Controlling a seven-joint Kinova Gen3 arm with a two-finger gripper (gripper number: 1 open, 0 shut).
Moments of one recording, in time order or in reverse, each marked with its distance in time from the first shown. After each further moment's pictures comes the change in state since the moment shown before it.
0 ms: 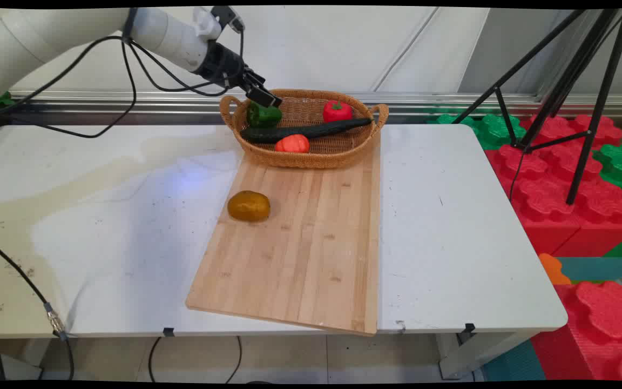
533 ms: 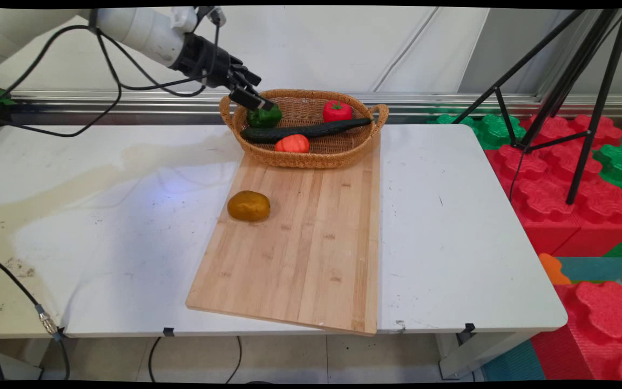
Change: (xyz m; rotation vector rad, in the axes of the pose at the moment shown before) arm 0.000 0.026 -0.055 -0.097 0.028 0.100
